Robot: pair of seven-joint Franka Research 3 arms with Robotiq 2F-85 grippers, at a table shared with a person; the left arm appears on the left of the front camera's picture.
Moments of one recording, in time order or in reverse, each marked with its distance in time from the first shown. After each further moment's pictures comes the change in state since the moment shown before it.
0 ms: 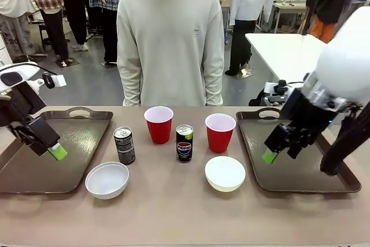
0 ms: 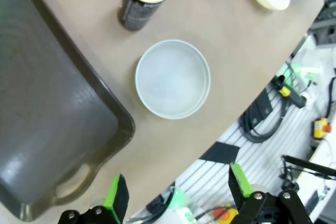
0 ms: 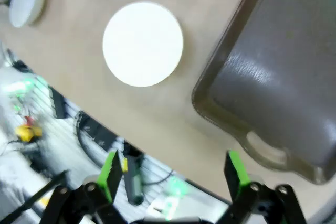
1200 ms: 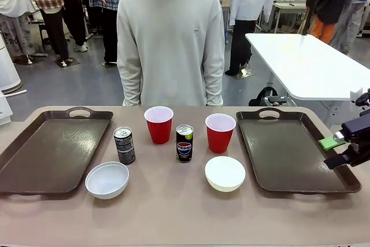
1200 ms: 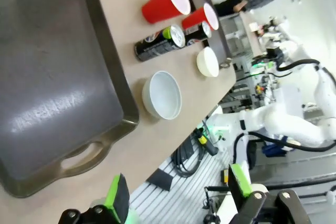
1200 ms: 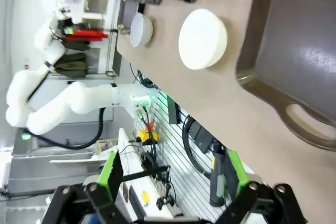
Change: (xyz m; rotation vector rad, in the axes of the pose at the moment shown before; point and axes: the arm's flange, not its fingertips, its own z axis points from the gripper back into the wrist) left arm -0.123 0.185 0.071 -0.521 -0.353 0.284; right arm -0.094 -0.146 0.019 0.699 -0.187 -0.220
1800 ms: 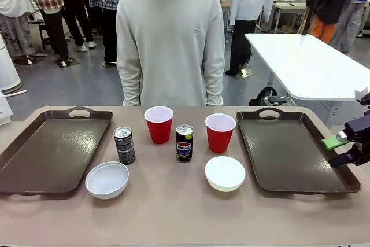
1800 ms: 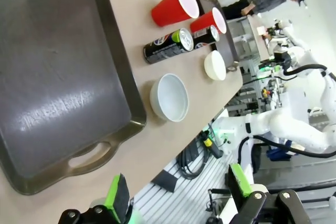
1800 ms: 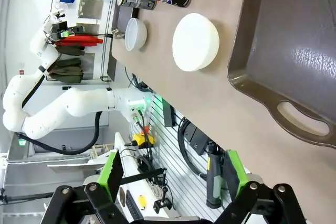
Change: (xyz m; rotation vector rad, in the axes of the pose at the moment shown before) left arm 0.002 0.000 0.004 0.031 -0.010 0.013; right arm -0.002 0.000 0.006 -0.026 -0.019 -0.005
